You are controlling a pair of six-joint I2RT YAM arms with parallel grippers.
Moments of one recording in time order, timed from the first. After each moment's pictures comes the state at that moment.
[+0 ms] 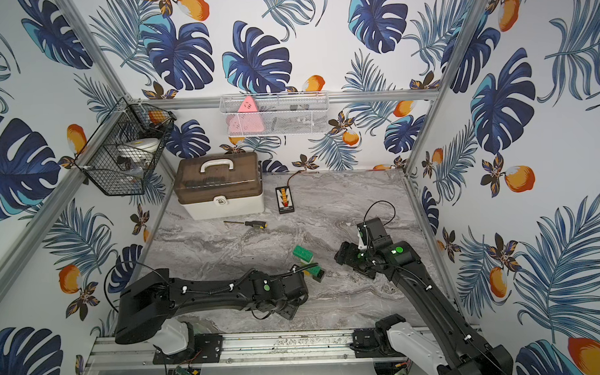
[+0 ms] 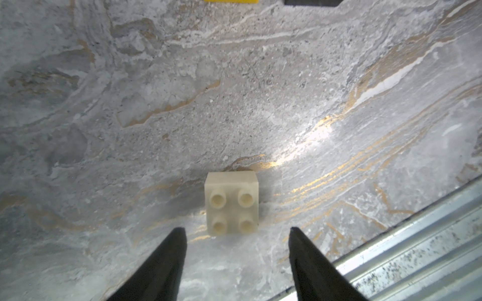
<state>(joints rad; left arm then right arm) -1.19 1.65 0.98 -0.65 -0.15 -0.71 0.34 0.97 0.86 -0.97 -0.19 0.71</state>
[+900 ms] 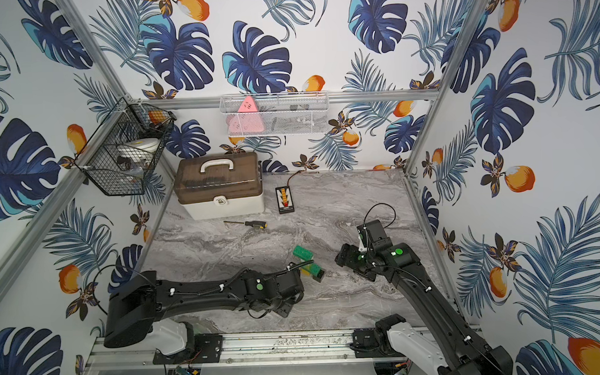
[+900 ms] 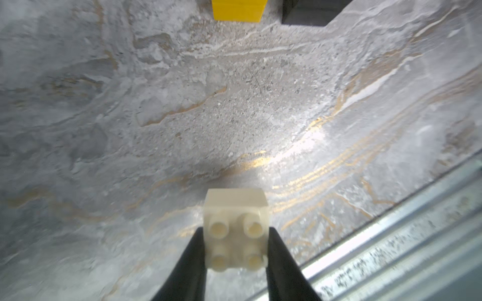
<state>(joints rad) -1.18 1.52 0.98 -0.71 -0.15 -0.70 0.34 0.96 0.84 -0.97 -0.19 0.73</state>
